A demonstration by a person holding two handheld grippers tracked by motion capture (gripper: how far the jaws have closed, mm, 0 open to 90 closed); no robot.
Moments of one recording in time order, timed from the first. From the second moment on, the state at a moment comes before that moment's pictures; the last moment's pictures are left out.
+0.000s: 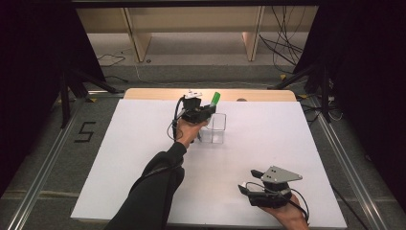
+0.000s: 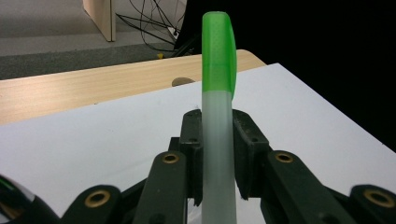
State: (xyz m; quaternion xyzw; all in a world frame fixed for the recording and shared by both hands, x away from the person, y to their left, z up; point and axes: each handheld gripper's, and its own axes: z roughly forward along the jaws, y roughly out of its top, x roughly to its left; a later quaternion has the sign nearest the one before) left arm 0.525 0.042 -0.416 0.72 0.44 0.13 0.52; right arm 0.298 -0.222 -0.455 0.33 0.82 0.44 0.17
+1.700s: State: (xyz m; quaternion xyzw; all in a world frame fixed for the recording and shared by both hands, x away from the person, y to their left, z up) left arm 0.431 0.127 -0.417 0.75 0.40 0.06 0.53; right arm 0.303 -0.228 -0.458 0.36 0.82 0.41 0.16
